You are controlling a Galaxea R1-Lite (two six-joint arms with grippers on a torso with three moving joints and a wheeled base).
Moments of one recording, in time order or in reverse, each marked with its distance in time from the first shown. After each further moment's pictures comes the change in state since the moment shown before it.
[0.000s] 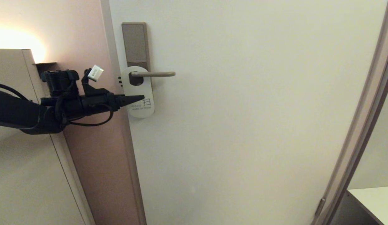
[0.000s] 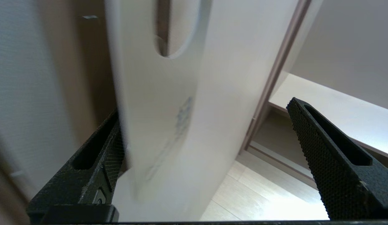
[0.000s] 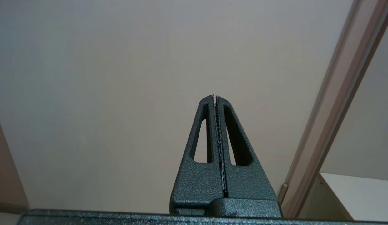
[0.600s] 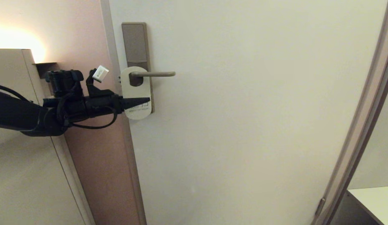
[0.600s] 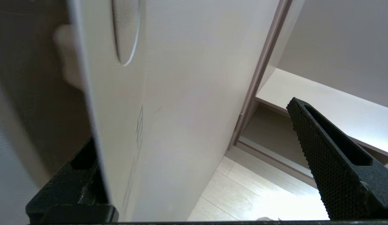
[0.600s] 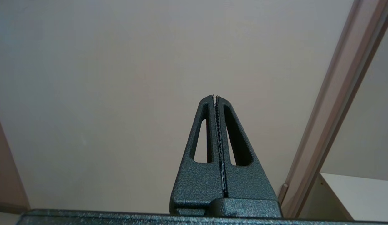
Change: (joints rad) left arm -0.054 -0.041 0.058 -0.001 -0.003 0.001; right arm 0.000 0.000 0.000 0.000 0.000 0.000
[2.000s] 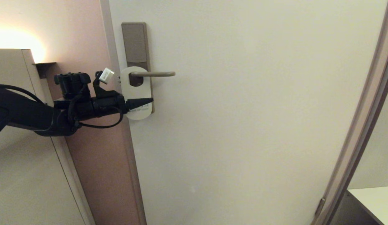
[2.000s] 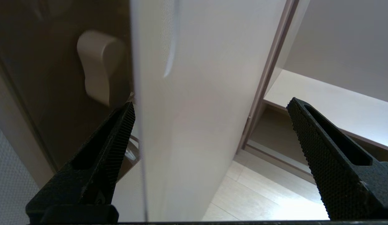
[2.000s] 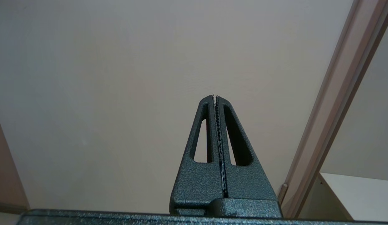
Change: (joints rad) left arm -0.003 0.081 -0.057 -0.066 0.009 -0.003; right arm 0.000 0.000 0.000 0.000 0.000 0.000
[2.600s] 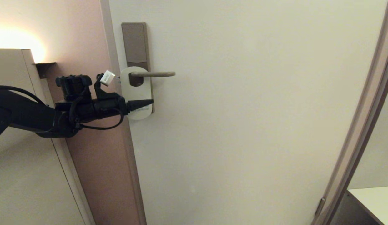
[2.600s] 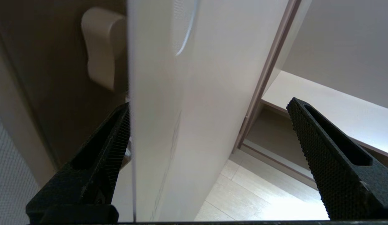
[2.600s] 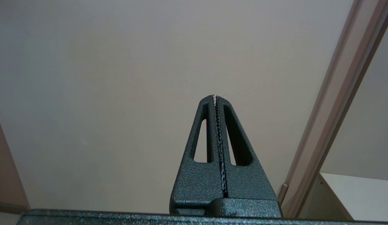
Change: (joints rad) left arm 0.001 0.007 0.012 -0.002 0.007 -0.023; right arm 0.000 0.000 0.000 0.000 0.000 0.000
